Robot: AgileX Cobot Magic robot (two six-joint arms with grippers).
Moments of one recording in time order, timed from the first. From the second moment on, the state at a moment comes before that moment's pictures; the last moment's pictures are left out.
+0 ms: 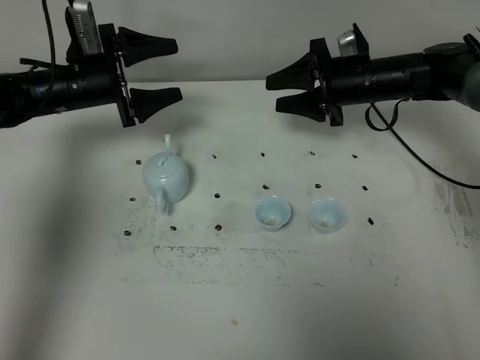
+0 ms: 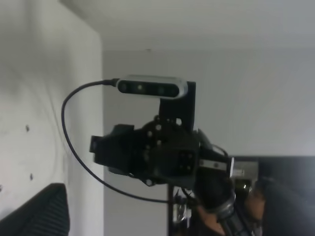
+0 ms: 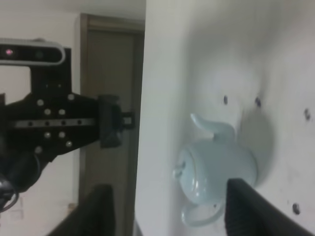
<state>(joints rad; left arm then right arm) 0.05 2.28 -1.57 -1.69 1.19 0.71 0.03 2.35 -1.79 1.44 1.20 -0.62</state>
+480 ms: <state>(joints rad) 0.07 2.06 -1.57 -1.48 1.19 0.65 0.00 2.06 -1.83 1.01 1.21 -0.52</state>
